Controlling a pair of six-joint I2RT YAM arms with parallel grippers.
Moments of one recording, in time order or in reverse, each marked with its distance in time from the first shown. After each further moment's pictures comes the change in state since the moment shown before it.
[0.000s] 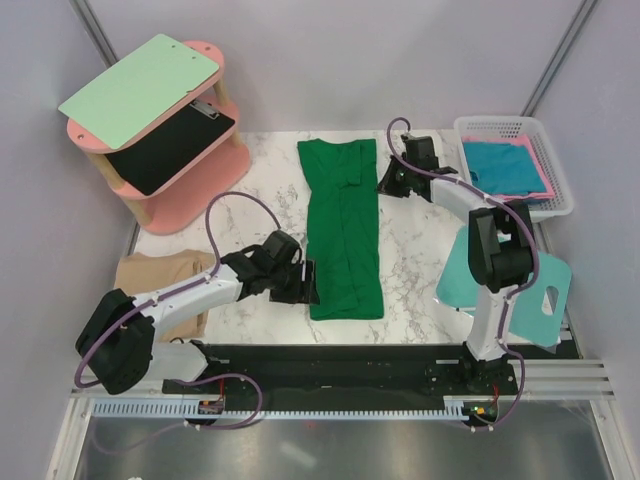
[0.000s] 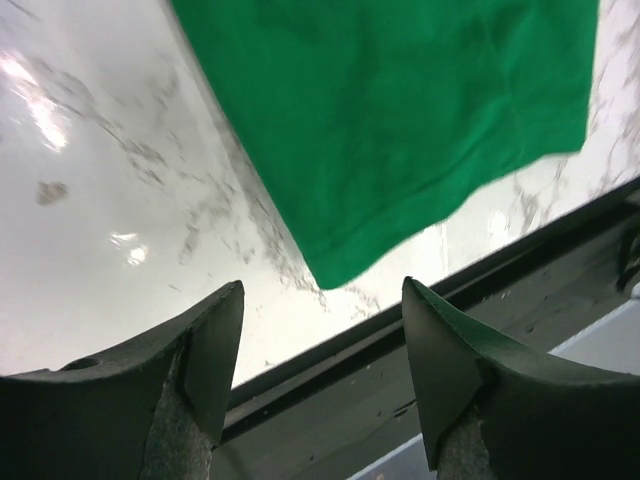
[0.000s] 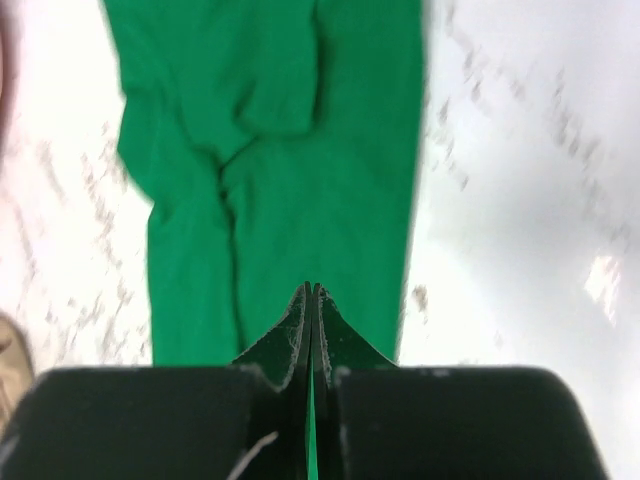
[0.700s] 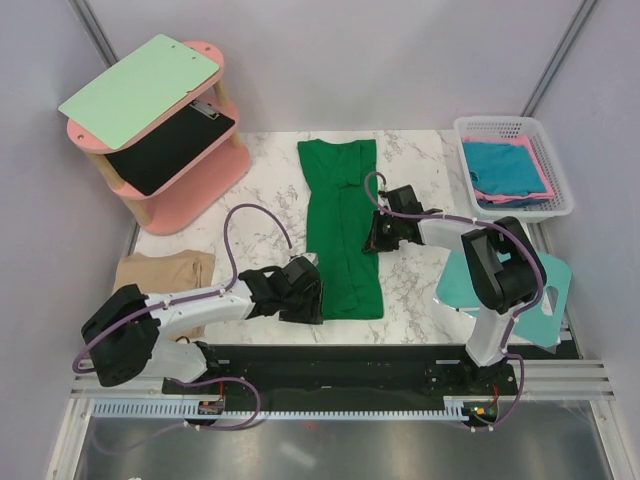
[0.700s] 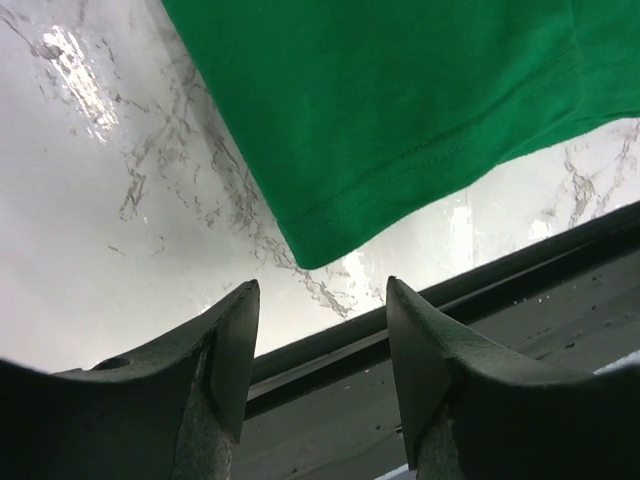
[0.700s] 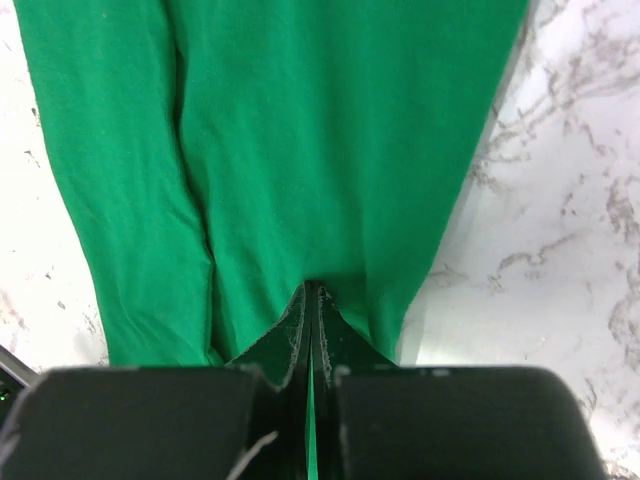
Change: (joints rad) left arm -0.255 0.025 -0.060 0.009 -0.181 -0.176; right arm 0.158 -0.211 -0.475 0.043 -0.080 -0.011
